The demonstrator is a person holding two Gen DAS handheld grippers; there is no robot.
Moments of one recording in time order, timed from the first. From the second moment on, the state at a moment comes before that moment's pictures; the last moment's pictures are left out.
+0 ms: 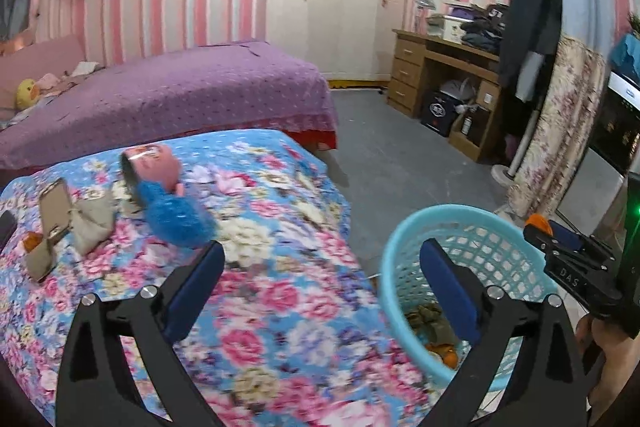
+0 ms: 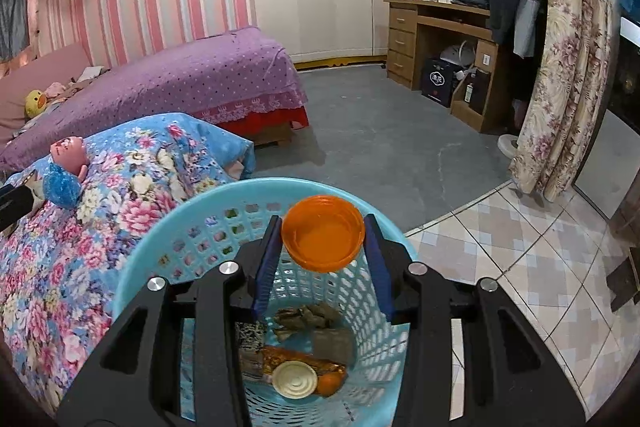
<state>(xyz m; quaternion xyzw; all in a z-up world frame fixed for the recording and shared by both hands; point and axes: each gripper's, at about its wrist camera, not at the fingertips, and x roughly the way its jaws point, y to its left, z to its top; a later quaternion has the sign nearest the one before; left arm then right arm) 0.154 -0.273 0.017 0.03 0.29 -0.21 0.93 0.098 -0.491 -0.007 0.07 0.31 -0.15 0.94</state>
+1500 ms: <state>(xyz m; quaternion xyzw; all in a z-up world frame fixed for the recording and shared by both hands) 0.202 0.026 -0.037 -0.03 0.34 0.00 0.94 0.194 -0.242 -0.016 0.00 0.31 -0.03 0.95</state>
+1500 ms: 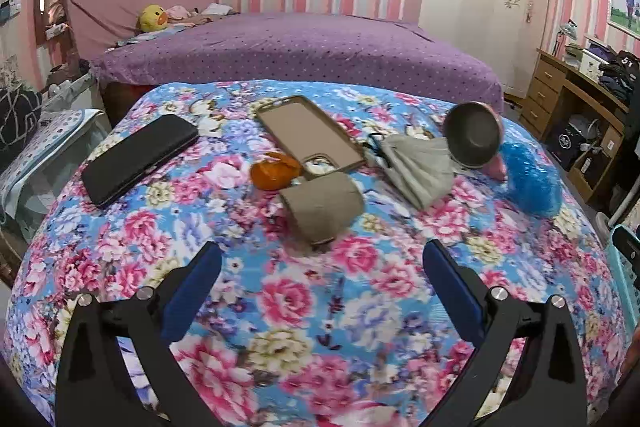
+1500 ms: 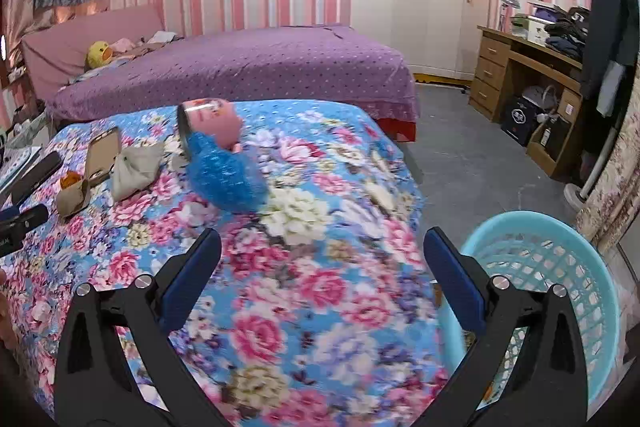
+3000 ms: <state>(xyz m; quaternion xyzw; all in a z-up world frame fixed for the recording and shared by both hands) 0.257 0.037 -0.055 -0.06 0.39 0.00 0.92 0.259 -0.212 -0.034 -0.03 0.33 0.00 0.94</state>
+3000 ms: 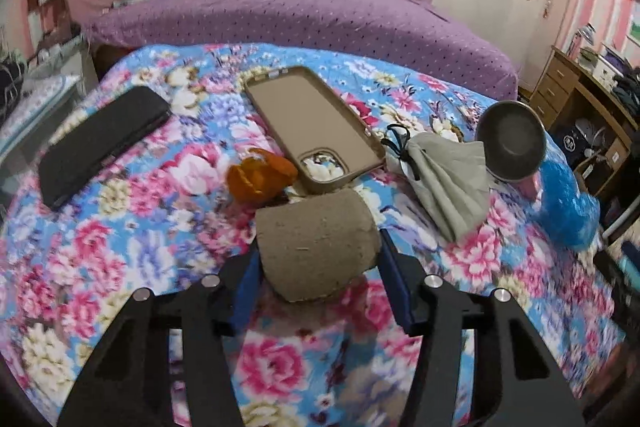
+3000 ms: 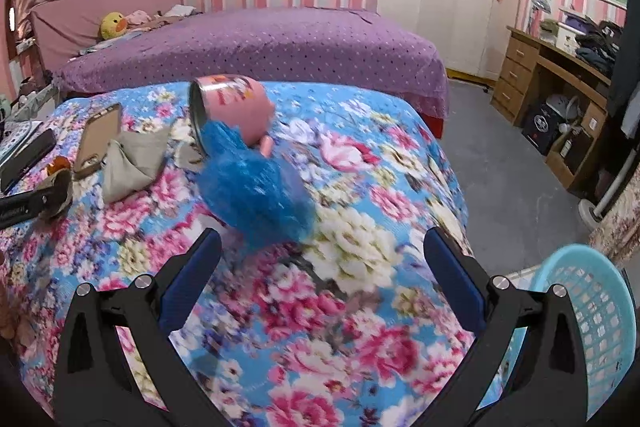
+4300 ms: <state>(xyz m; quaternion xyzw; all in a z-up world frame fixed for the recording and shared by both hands) 0.164 0.026 -0.016 -0.05 0.33 -0.01 0.94 0.177 -0.229 -0.003 -0.05 0.31 0.04 0.95</state>
